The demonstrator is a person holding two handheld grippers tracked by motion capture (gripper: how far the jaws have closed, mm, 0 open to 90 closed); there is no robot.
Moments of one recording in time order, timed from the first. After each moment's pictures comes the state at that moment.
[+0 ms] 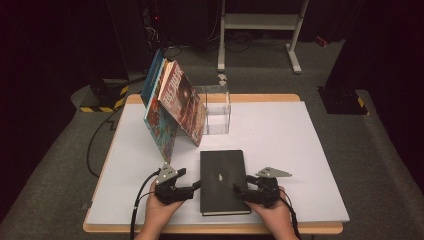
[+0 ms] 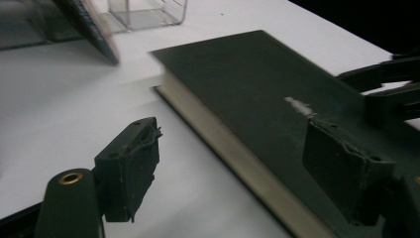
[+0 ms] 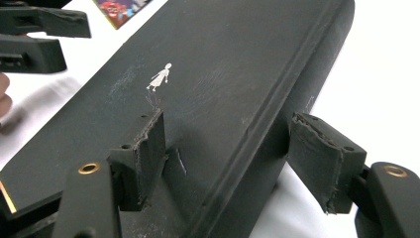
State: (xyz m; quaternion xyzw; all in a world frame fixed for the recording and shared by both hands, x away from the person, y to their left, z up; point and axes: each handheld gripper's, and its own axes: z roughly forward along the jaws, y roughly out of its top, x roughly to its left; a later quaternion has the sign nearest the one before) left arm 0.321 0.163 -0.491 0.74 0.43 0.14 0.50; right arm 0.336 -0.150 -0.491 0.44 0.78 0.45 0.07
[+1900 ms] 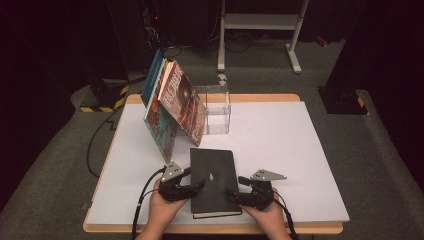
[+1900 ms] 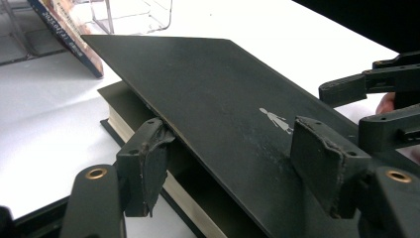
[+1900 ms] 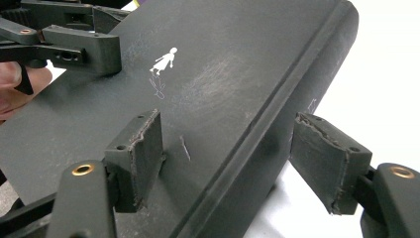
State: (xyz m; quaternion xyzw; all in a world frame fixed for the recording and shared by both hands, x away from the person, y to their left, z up) left arm 0.325 0.150 -0.474 0.75 0.41 0.14 0.49; right arm 0.331 -0.141 -0.496 0.40 0.77 0.49 0.05
